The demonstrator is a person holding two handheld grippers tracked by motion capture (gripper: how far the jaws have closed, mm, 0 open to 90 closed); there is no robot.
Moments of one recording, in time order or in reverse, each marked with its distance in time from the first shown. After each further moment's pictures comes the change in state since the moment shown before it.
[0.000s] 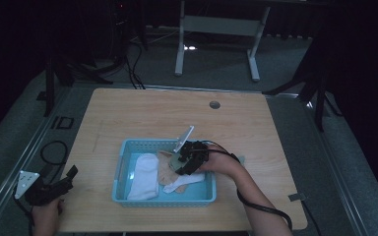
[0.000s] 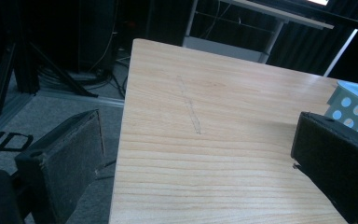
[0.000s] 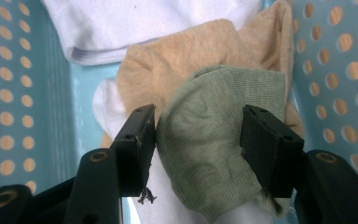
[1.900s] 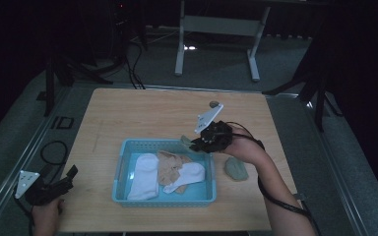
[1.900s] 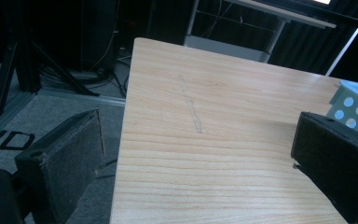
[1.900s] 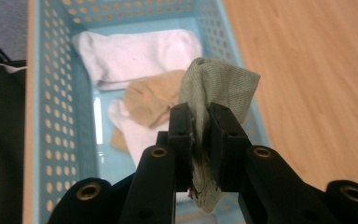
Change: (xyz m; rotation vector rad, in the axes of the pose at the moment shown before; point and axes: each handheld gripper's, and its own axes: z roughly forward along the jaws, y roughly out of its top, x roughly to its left) left arm 0.000 0.000 0.000 0.005 0.006 0.002; right arm 0.015 0.003 -0.123 -0.142 -0.153 -0.049
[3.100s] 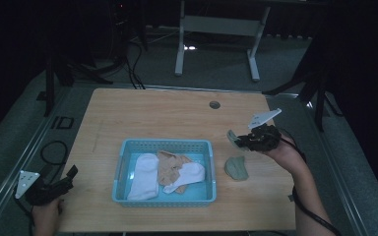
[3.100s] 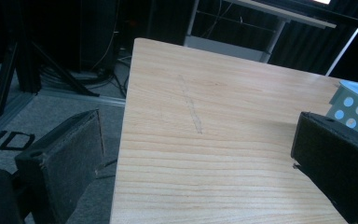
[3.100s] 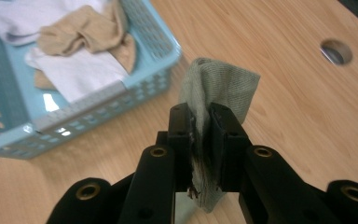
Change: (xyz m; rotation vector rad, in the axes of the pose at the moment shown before) left arm 0.000 0.000 0.000 -0.001 0.000 0.002; right arm -0.037 -0.131 -0.048 -0.050 -0.167 0.293
